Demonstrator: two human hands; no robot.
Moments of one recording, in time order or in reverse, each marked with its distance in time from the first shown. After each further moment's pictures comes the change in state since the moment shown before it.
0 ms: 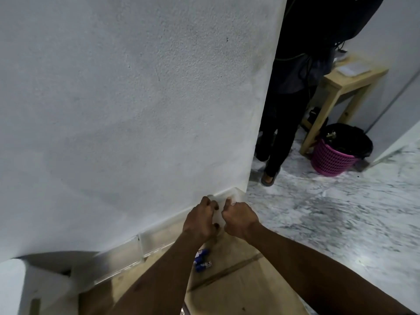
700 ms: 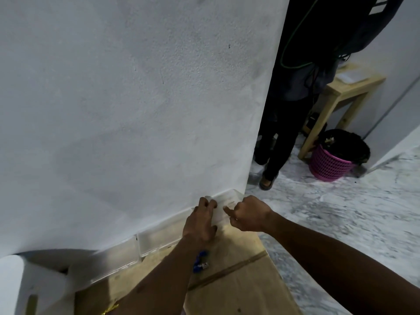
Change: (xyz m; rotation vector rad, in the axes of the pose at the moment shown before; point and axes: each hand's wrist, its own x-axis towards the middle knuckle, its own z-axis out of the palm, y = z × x) left_hand 0.001 0.000 0.016 -0.034 0.030 -0.024; right_hand 0.002 0.055 0.016 -0.209 0.356 -0.289
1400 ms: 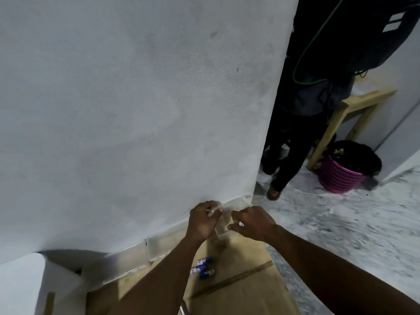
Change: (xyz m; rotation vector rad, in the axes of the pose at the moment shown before) left_hand 0.006 -0.001 -0.028 -0.693 0.246 -0.175; right_hand 0.003 -0.006 0.023 0.284 0.273 0.186
